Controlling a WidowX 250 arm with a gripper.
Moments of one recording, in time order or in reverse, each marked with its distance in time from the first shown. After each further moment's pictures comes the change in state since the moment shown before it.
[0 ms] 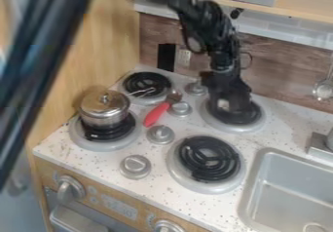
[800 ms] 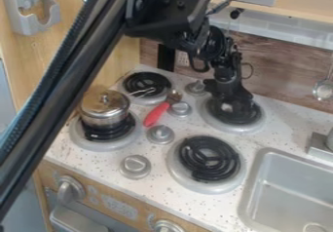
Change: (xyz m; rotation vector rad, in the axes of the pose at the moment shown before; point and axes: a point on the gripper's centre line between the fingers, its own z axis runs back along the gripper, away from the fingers) arm 0.017 0.002 -0.033 -0.008 -0.061 0.022
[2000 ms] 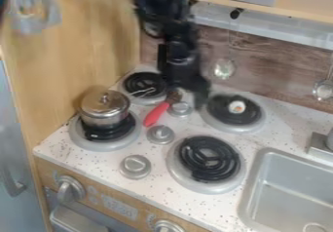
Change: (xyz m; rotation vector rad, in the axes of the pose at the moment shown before) arm -0.076 0.041 0.116 0.066 0.170 0.022
